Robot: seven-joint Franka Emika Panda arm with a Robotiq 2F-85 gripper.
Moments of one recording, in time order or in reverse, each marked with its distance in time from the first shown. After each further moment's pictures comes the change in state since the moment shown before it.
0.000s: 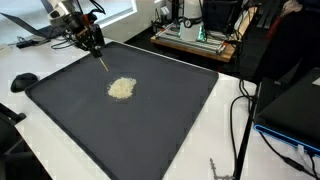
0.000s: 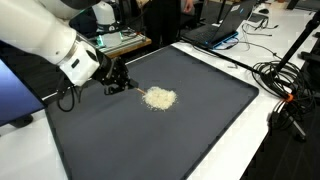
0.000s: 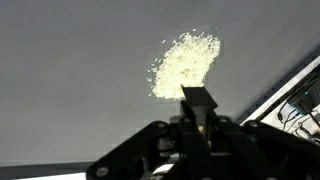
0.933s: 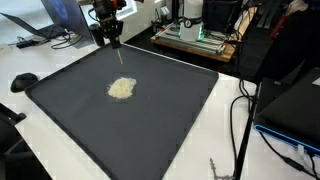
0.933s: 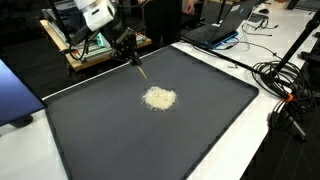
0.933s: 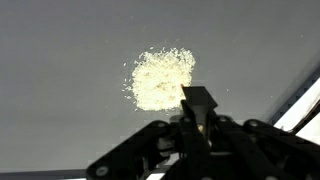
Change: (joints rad) arm 0.221 -0.478 -0.054 -0.633 -0.014 0.479 0.298
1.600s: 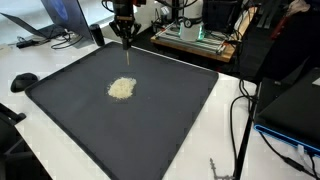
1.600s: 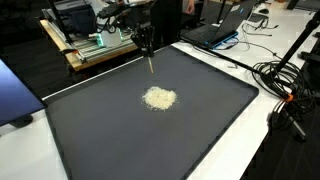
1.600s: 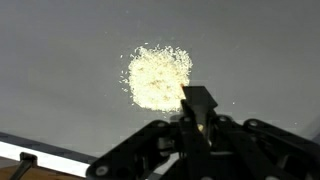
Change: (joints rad) arm 0.197 -0.153 0.048 -0.199 -0.511 0.292 0.572
